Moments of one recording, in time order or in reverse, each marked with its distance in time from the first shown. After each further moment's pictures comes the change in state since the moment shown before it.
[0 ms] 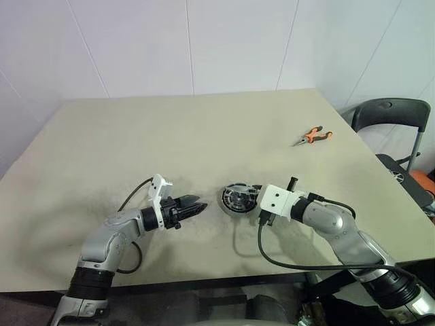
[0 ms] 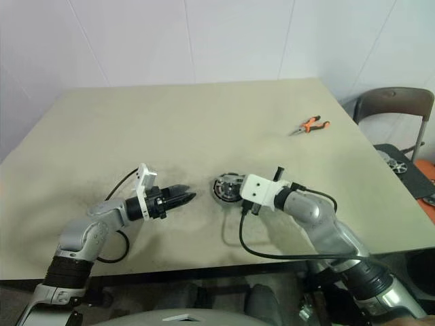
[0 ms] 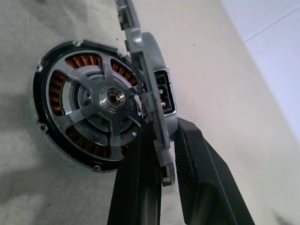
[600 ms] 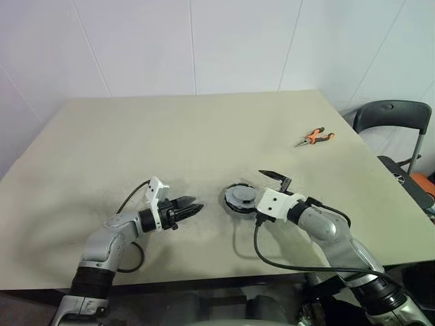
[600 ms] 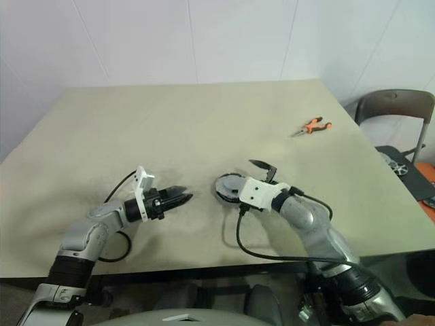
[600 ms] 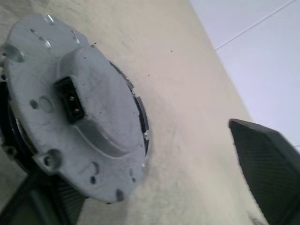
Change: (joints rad) left arm -0.005 -0.005 0.000 0.105 0.038 -0.081 -0.037; right arm 0.062 0.070 -0.060 0.048 -0.125 -0.117 -0.036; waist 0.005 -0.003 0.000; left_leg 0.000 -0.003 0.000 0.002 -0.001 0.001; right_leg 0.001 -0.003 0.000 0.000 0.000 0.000
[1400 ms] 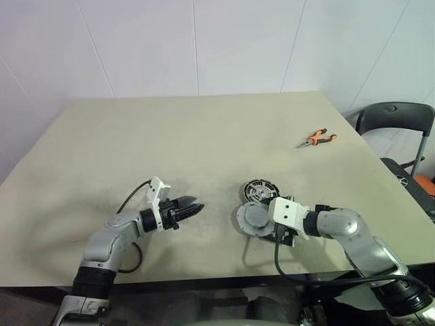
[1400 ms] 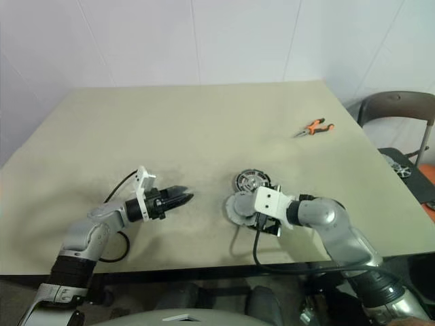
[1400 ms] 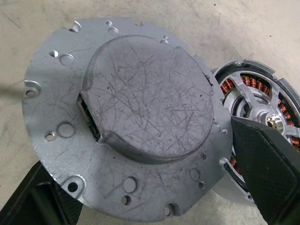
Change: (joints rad) left arm 0.005 -0.007 -0.002 -0.014 0.006 0.003 0.019; right arm 0.016 -0.095 -0.056 -0.039 0.256 0.207 0.415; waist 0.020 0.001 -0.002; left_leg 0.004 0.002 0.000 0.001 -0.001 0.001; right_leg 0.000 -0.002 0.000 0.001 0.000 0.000
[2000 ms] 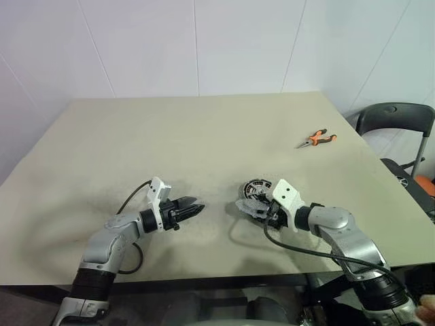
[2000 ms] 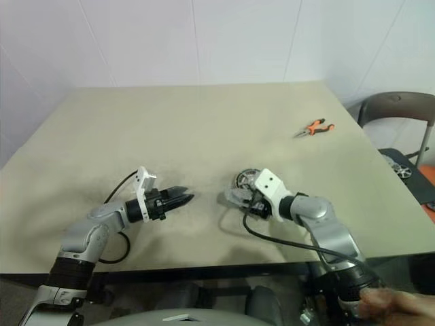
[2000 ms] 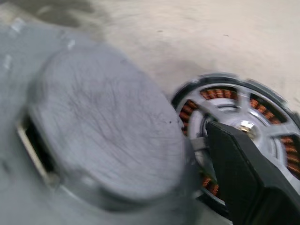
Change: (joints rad) left arm 0.007 0.001 0.000 -0.034 -0.002 0.023 0.013; right arm -0.037 0.202 -0.109 0.030 0.152 0.277 -0.135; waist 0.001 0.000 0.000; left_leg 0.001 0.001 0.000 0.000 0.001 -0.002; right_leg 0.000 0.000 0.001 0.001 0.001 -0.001
